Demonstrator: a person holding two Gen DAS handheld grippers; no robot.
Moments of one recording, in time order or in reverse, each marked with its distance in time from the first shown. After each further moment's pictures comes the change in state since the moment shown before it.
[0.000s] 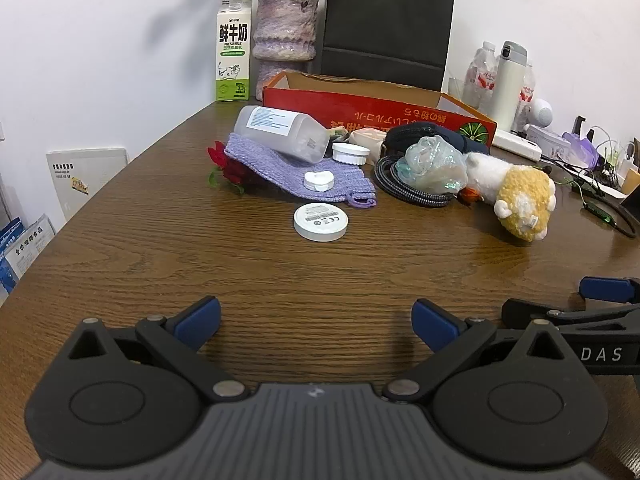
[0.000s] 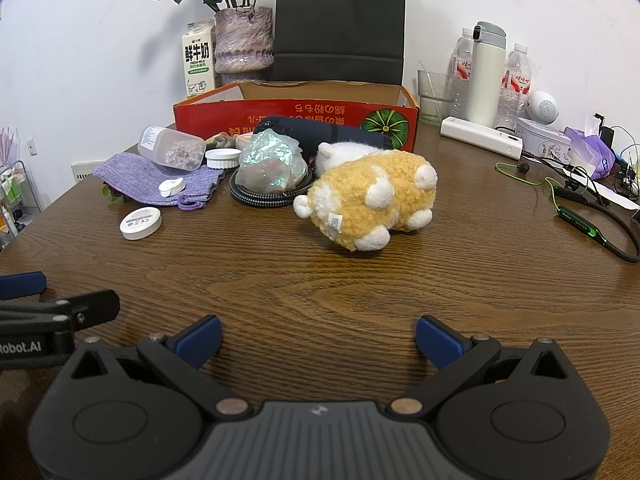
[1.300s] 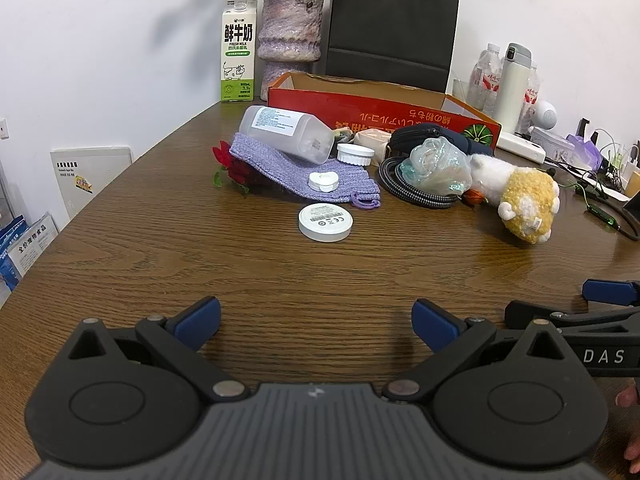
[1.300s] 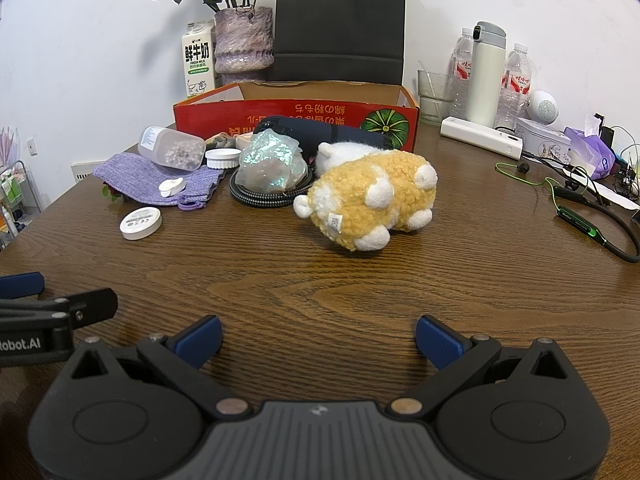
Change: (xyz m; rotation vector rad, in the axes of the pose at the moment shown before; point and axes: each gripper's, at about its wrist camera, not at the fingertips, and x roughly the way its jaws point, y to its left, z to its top) left arm 0.000 0.001 0.000 -0.017 -0.004 0.022; right arm 0.000 0.000 0.000 0.000 0.000 0.000
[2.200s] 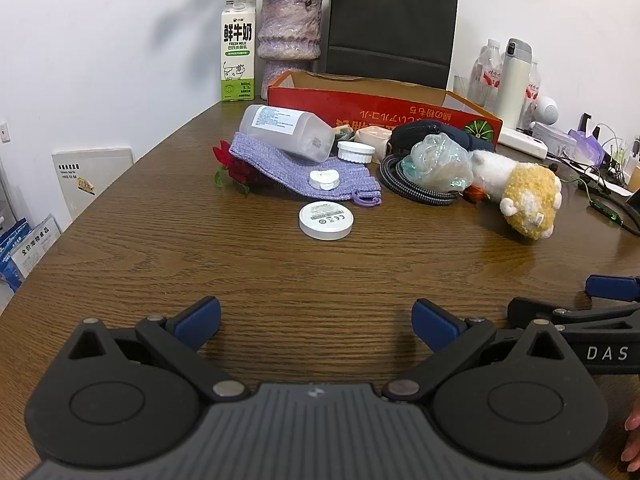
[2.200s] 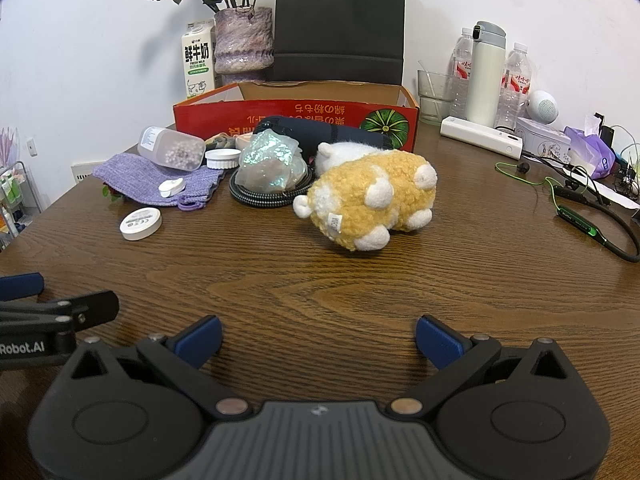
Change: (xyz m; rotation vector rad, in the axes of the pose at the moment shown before) left arm 0.000 0.000 -0.001 0.010 0.004 0.010; right arm 0.000 -0.001 0.000 0.002 -0.001 0.003
